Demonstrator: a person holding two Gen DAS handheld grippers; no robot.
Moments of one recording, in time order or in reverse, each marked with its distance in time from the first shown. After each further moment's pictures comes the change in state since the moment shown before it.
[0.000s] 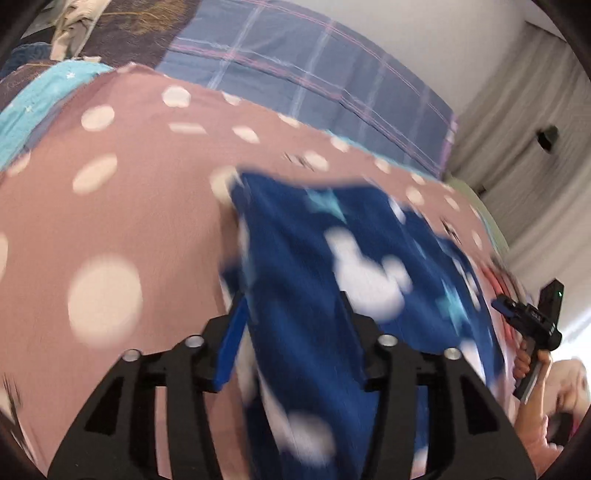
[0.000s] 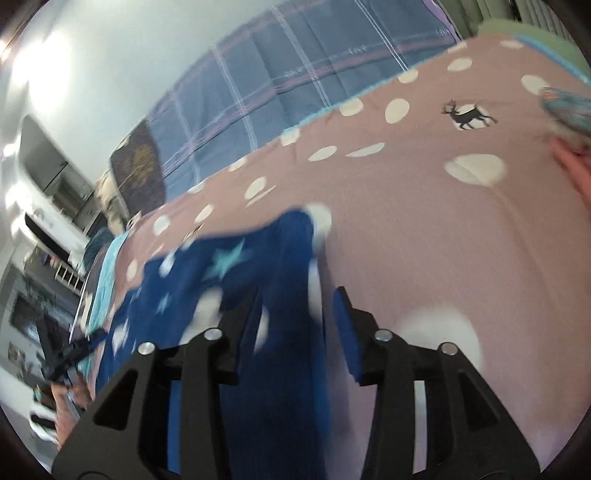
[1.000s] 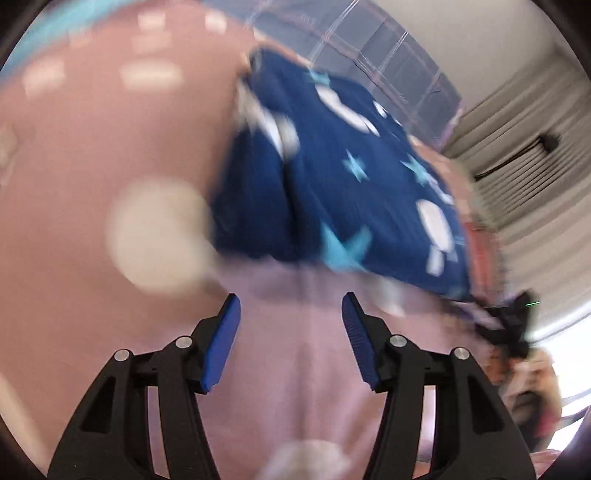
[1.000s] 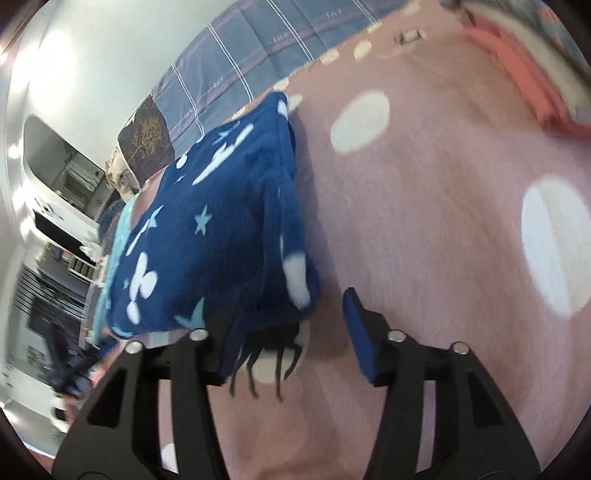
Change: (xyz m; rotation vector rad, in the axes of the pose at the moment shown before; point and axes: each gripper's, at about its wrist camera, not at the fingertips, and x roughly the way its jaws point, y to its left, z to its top) left arm -0.038 -0.007 -0.137 -0.241 0.122 -0.109; right arm -0.076 -0.038 -0.151 0.129 0.133 0.066
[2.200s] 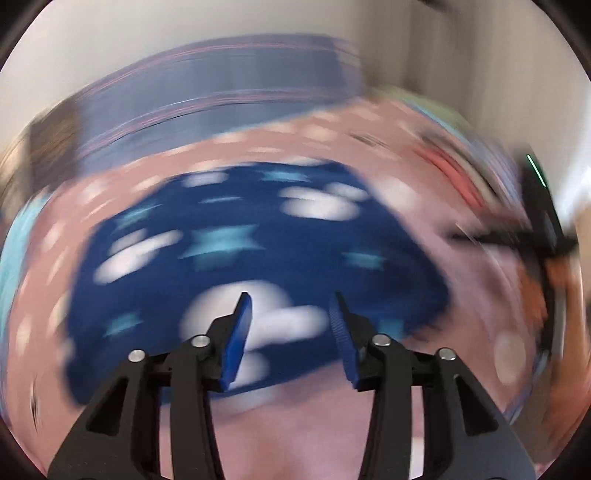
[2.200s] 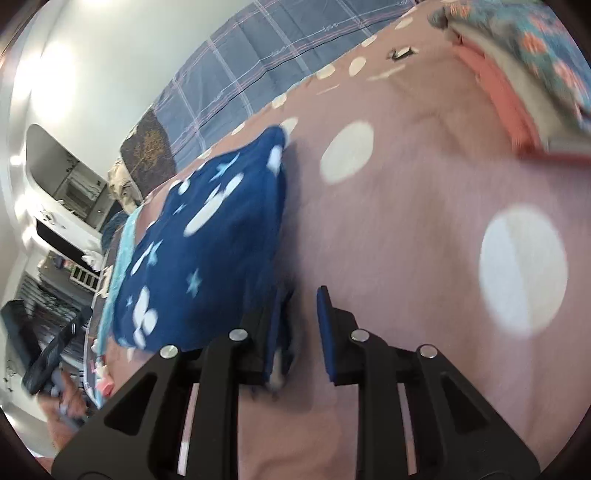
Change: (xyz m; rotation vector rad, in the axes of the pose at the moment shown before) left arm 0.074 -0.249 -0.045 0.854 -0.086 0.269; right arm -0.028 -0.012 0.027 -0.020 -0.074 -0.044
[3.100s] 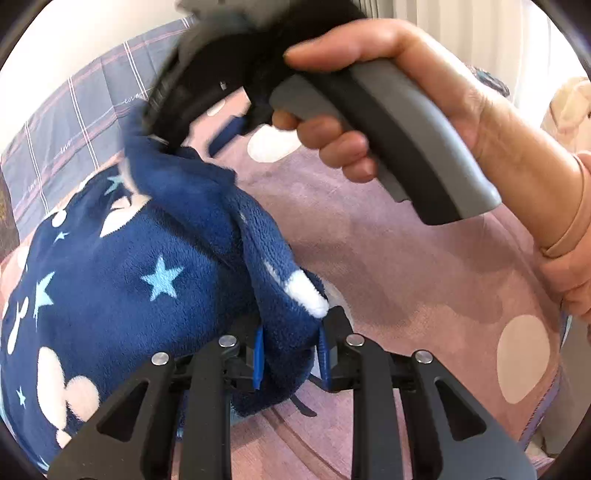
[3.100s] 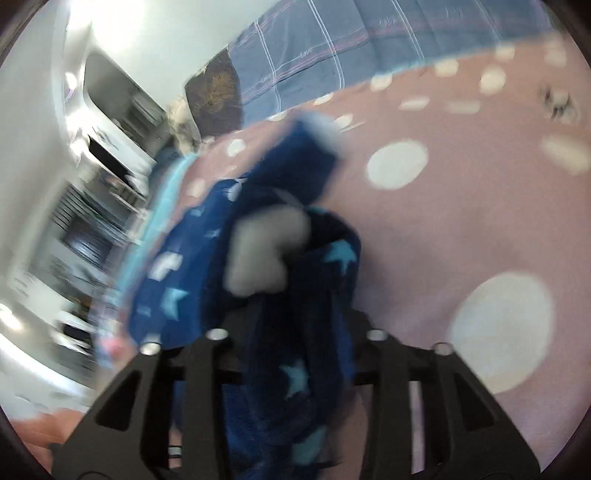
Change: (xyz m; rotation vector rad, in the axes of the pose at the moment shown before) left arm 0.084 -0.123 -0.002 0.207 0.084 -0.073; right arm 0.109 0.071 0.109 -0.334 0.170 0.135
